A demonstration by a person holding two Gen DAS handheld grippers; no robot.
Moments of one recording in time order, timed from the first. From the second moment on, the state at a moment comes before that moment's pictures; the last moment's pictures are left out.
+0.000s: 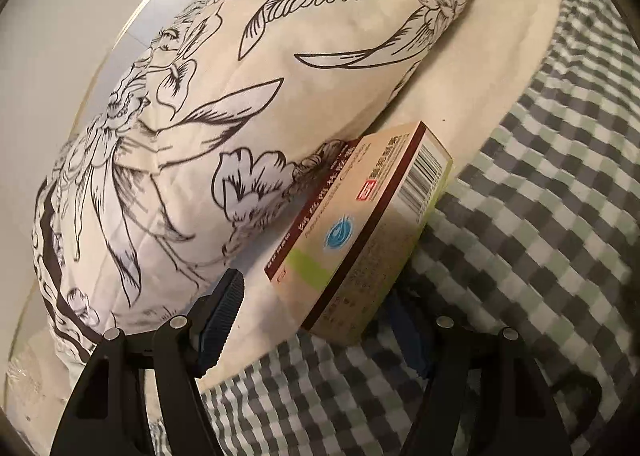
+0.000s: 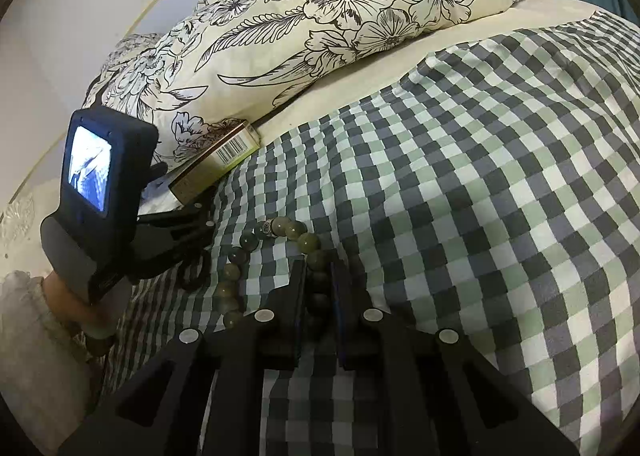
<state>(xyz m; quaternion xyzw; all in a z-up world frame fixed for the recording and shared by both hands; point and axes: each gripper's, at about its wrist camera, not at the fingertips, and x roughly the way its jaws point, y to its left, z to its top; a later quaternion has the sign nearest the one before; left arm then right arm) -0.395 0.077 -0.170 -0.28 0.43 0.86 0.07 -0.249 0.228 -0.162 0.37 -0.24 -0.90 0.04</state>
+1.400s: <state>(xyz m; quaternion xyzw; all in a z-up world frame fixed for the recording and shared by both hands) -0.099 0.001 -0.014 -0.42 0.02 0.91 0.03 -0.135 0.229 -0.064 0.36 -0.22 -0.90 0.04</state>
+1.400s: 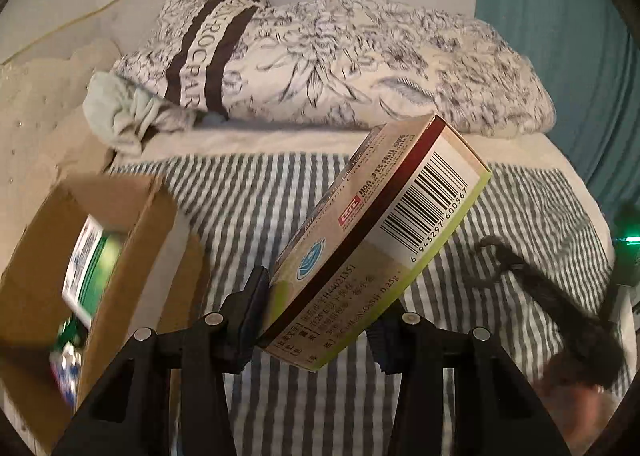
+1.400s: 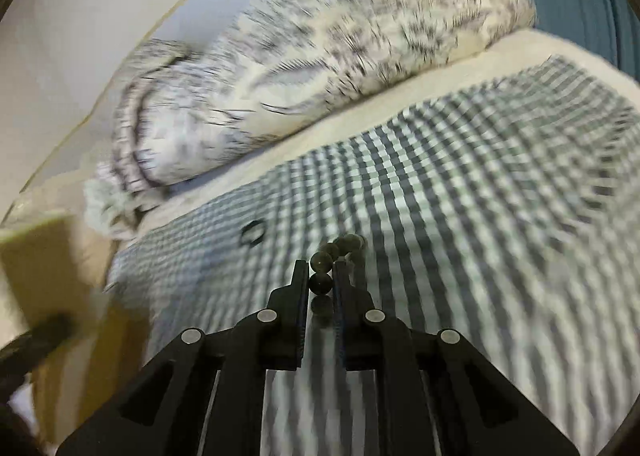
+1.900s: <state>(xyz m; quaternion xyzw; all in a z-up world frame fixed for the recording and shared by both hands) -0.011 -0.015 0.011 -0.43 -0.05 0.90 0.03 0.006 0.203 0.017 0.39 -0.15 -0.90 0.11</state>
